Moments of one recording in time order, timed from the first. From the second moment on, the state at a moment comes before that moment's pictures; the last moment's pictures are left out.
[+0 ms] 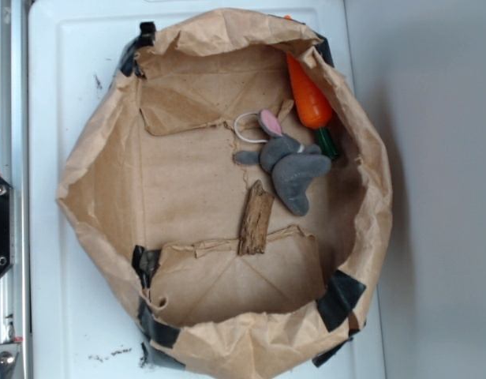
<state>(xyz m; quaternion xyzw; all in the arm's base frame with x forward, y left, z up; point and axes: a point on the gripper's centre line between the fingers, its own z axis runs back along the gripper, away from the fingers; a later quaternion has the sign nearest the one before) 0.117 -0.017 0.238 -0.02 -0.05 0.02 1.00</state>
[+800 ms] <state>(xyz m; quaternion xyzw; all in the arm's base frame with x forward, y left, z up) 0.163 -0.006 0.249 -0.02 -0.06 -0.01 1.00</state>
